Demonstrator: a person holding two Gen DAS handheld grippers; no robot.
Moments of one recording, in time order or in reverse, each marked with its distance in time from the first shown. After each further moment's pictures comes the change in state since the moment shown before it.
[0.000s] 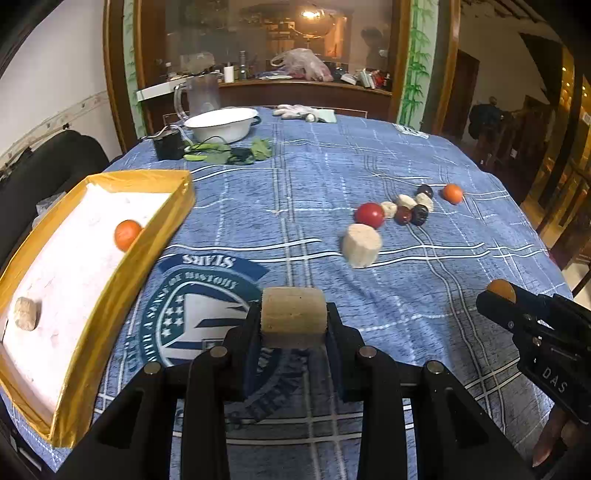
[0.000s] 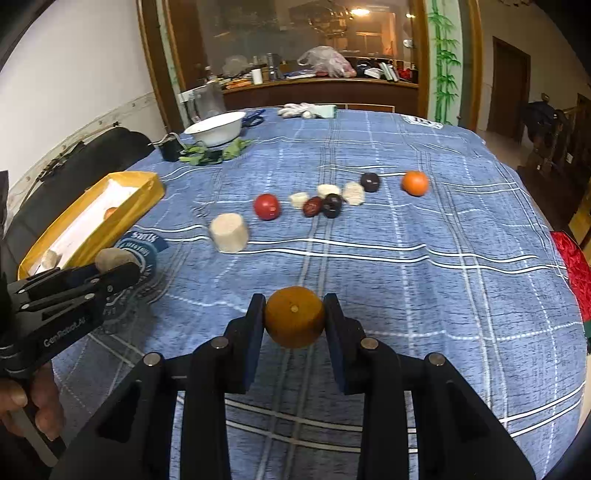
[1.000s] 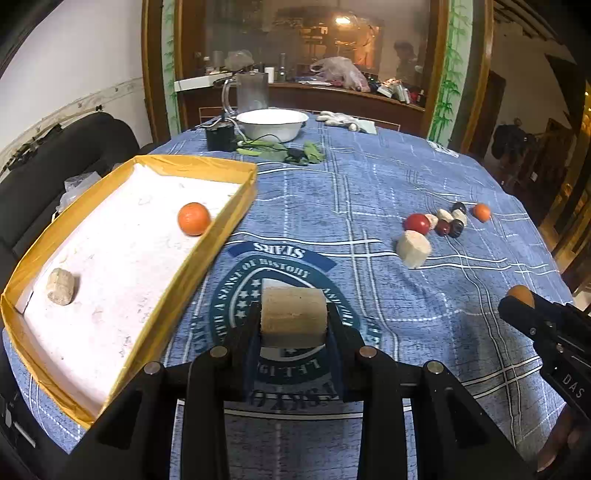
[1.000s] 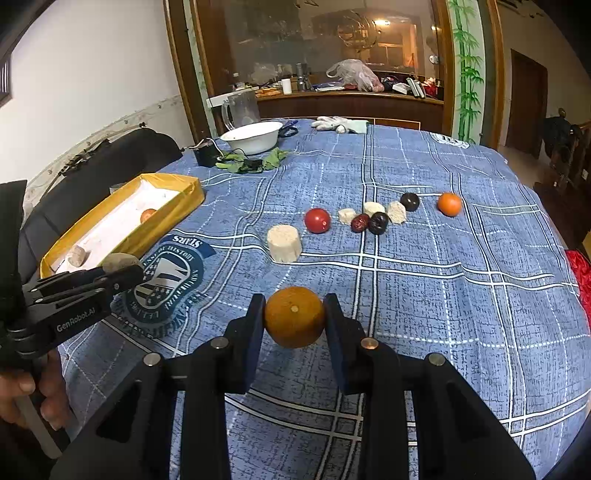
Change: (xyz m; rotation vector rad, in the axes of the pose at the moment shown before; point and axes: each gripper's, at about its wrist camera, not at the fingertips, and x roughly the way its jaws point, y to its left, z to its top) left arm -0.020 0.047 -0.011 -0.094 -0.018 0.061; right arm -0.014 0.035 0.002 -0.049 -0.043 0.066
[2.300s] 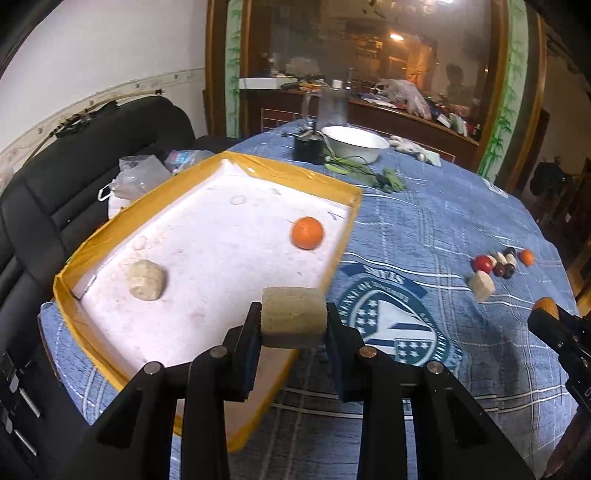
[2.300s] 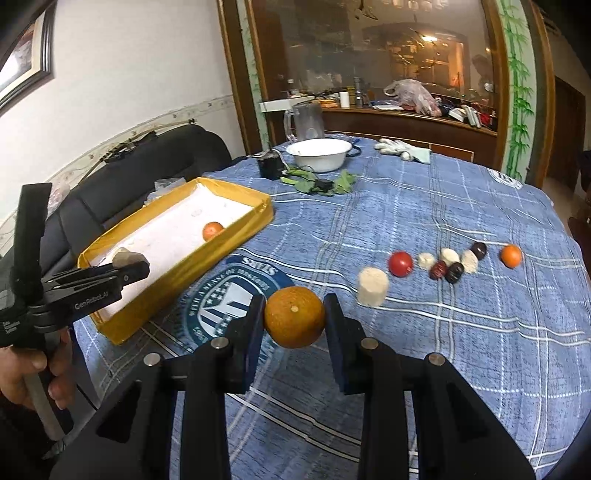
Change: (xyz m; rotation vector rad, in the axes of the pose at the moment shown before) left arm -0.021 0.084 0.008 -0.151 -0.031 0.130; right arm 0.007 0.065 0.029 -0.118 -0.031 0.143
